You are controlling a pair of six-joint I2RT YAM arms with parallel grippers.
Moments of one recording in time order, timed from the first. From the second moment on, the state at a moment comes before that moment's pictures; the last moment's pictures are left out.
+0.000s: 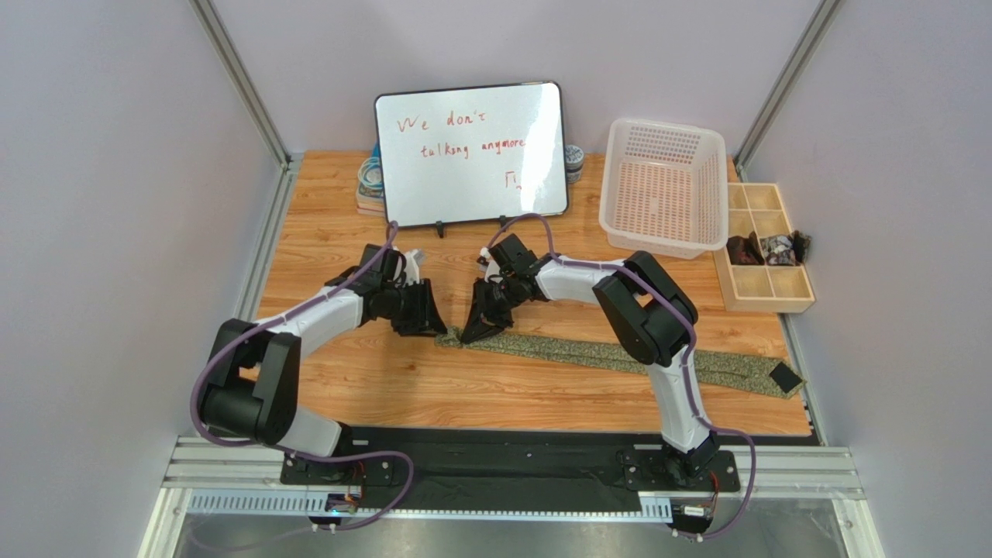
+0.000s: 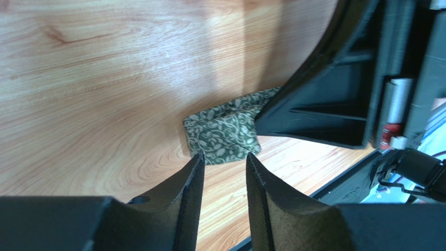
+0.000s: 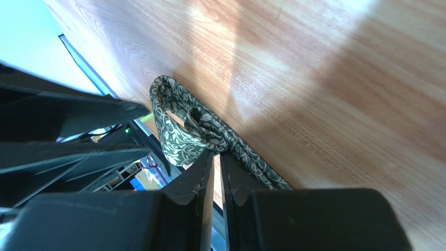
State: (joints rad) left arm -0.28 1.45 0.73 -0.33 0.46 -0.41; right arm 0.71 2.14 1.35 -0.26 -0.67 0.79
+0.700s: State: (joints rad) left arm -0.27 1.51 0.71 -0.24 0.56 -0.45; right arm 0.71 2.14 1.35 -0.26 -0.67 0.79
